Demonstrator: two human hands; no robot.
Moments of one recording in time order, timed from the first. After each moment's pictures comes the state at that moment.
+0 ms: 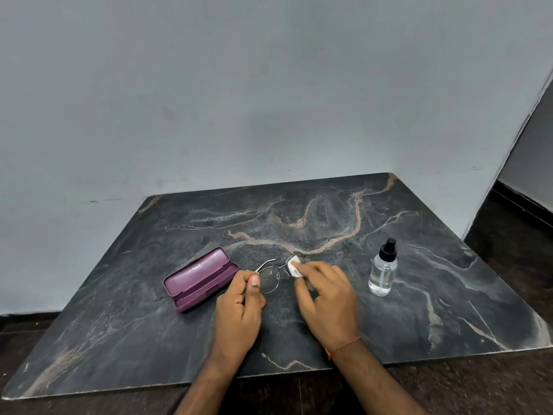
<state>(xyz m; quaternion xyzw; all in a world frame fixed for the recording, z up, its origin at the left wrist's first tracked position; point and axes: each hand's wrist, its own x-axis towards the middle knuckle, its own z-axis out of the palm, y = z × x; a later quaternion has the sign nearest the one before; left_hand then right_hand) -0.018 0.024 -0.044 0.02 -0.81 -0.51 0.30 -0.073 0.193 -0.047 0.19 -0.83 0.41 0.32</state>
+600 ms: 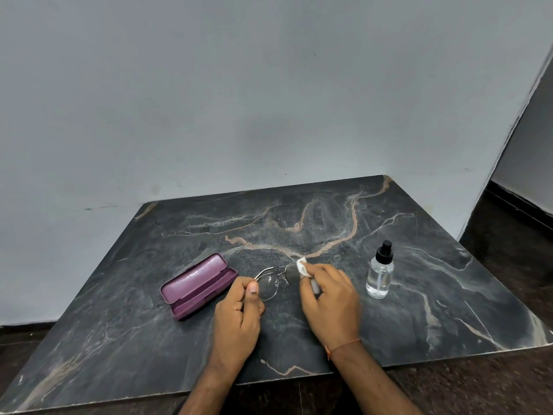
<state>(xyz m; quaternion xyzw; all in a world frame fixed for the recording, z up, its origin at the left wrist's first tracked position) -0.018 0.025 -0.045 0.02 -0.81 -0.50 0.31 -0.079 0.195 -0.051 0.11 -0.84 0.43 0.31</state>
